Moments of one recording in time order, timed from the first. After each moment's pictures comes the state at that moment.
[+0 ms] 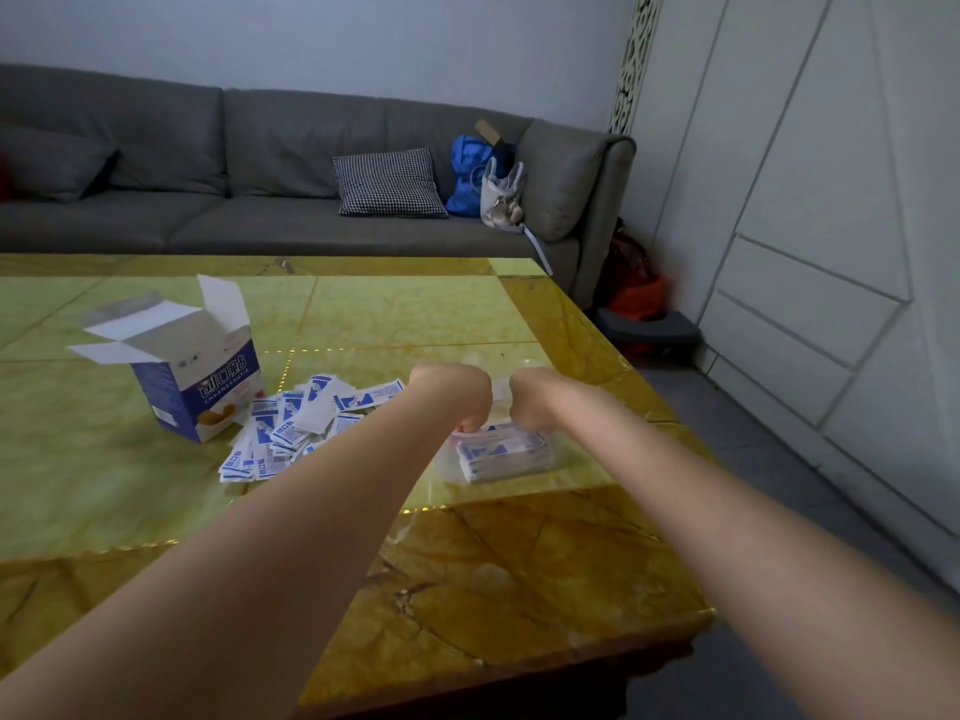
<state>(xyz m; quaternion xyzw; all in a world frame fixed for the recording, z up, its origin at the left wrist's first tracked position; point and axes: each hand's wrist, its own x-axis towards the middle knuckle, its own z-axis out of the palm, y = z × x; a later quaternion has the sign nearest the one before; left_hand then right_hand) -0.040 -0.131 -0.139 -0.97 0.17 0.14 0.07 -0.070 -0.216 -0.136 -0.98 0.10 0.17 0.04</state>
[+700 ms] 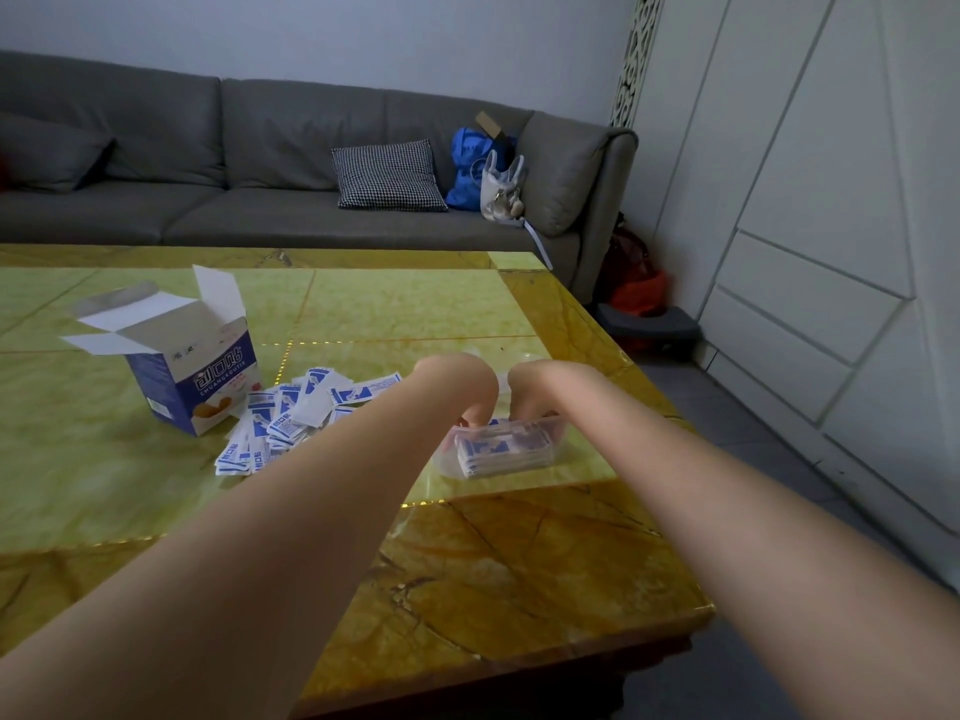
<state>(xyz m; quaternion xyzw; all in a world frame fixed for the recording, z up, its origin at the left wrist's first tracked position) -0.041 -0.136 -0.134 -0.95 0.20 0.19 0.12 -0.076 -0.212 -0.119 -0.97 0.07 0.24 0.00</state>
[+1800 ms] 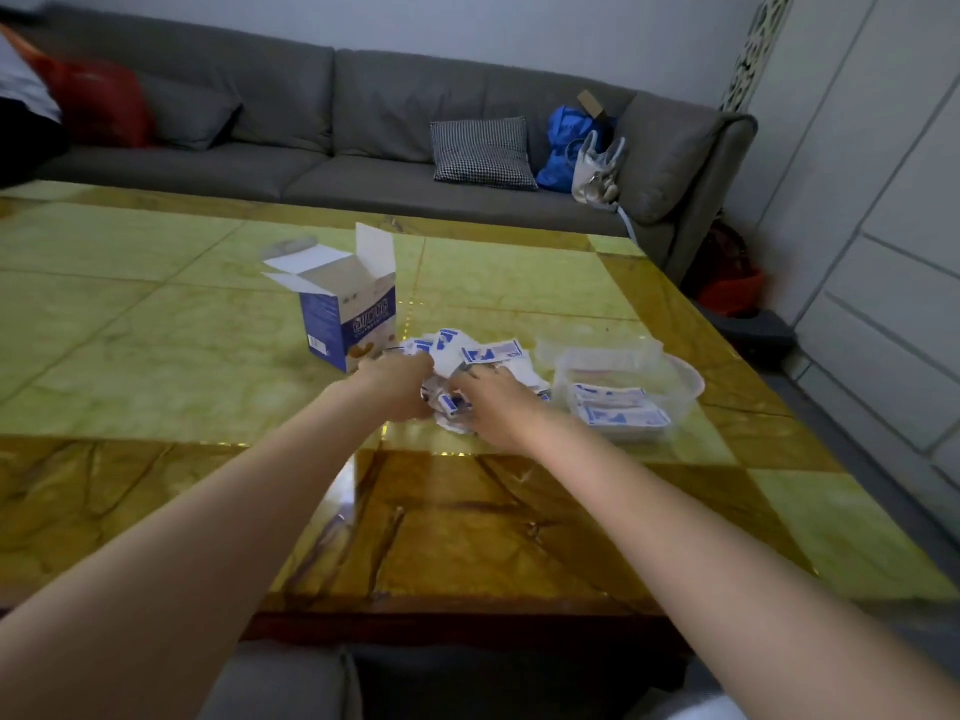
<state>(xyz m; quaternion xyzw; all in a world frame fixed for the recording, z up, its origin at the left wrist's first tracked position) -0.058 0.047 -0.175 -0.99 0.10 0.09 -0.03 -0.079 -0.084 -0.186 -0.98 -0.15 0.07 0.09</state>
